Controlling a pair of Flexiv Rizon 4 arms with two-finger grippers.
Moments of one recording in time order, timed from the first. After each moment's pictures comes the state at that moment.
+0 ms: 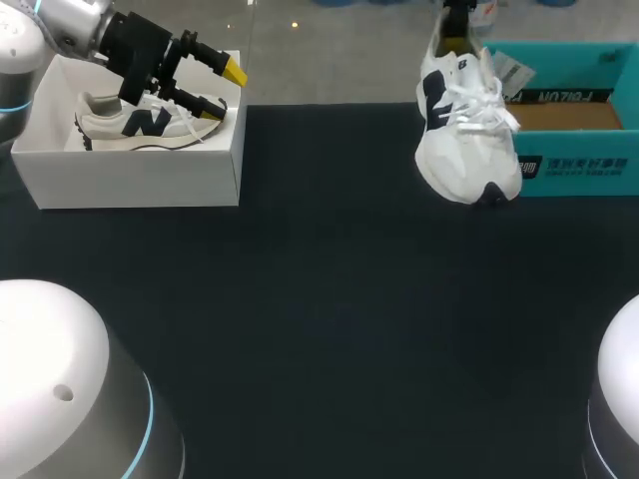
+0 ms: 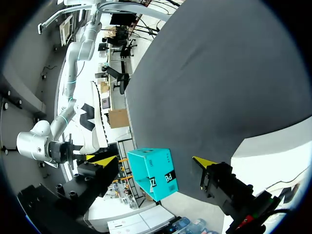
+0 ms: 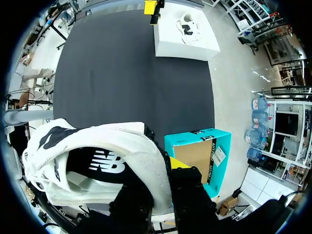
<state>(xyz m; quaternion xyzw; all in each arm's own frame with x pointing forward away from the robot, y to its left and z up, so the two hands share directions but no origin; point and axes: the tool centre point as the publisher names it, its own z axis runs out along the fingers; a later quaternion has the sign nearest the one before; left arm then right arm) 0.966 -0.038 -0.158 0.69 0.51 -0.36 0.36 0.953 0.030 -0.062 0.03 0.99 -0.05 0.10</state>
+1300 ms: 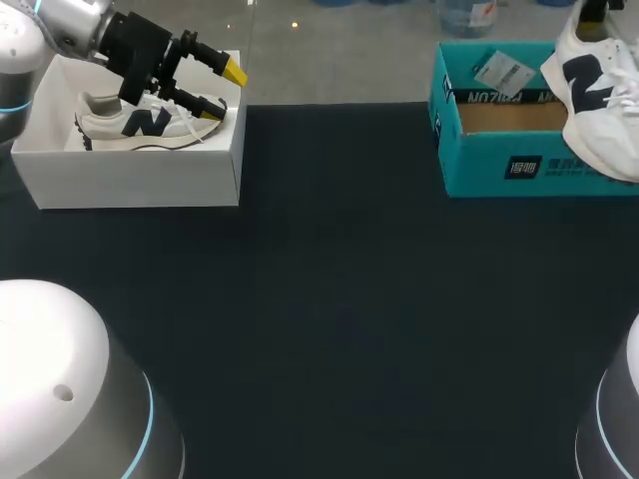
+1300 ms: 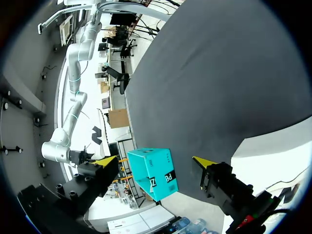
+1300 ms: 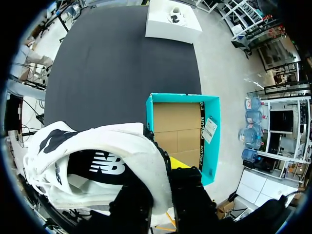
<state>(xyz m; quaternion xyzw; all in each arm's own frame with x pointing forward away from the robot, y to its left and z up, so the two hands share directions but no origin) 0.966 -0.038 -0.158 0.69 0.51 -0.36 0.36 1.004 -0.152 -0.072 0.02 0.99 -0.01 0.13</state>
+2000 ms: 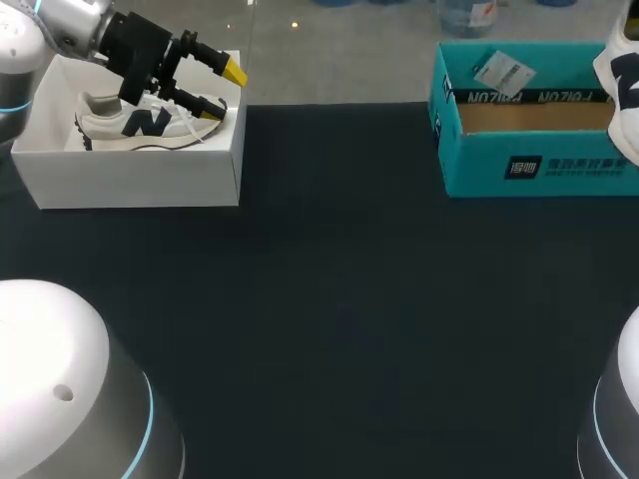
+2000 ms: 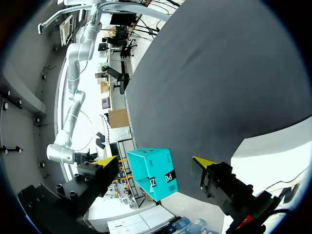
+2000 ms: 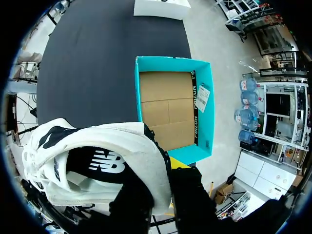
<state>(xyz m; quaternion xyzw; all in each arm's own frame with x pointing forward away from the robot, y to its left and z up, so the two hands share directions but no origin) 0.966 -0.038 -0.158 0.69 0.51 -0.36 0.36 1.028 -0.246 -0.075 0.06 0.98 -0.08 0.15</state>
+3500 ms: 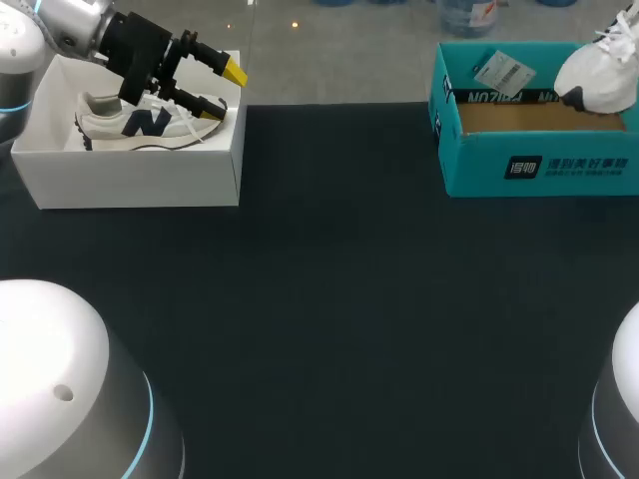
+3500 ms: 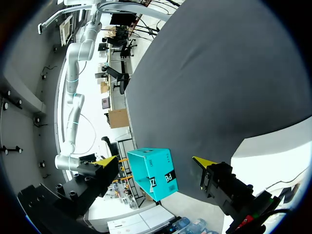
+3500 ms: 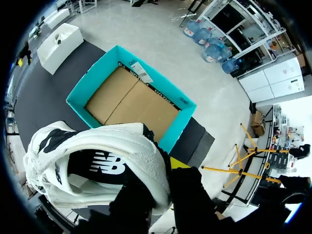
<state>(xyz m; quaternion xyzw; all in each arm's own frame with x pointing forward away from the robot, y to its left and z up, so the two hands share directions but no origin) 0.966 -0.038 -0.158 0.69 0.51 -0.36 0.36 1.079 -0.331 -0.078 0.46 0.87 -0.02 0.16</state>
